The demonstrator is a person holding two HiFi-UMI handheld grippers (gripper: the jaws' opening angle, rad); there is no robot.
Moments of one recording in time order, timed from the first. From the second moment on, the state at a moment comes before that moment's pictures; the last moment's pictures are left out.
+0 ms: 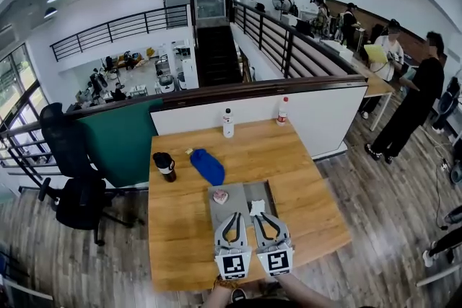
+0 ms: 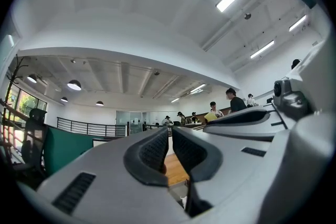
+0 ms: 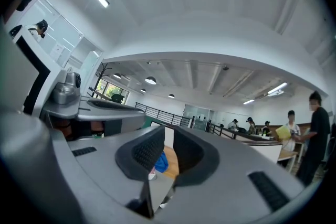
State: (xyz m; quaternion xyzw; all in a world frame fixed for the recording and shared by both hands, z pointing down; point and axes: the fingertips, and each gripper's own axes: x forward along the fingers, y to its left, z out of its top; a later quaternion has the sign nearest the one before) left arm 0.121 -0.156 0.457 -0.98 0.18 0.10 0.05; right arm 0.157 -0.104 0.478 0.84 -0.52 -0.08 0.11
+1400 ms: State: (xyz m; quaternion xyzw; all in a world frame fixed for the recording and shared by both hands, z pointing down) left arm 0.068 -0.184 0.504 -0.97 0.22 0.07 0.04; right arm 0.098 -0.112 0.504 0.80 -0.59 -0.07 0.08
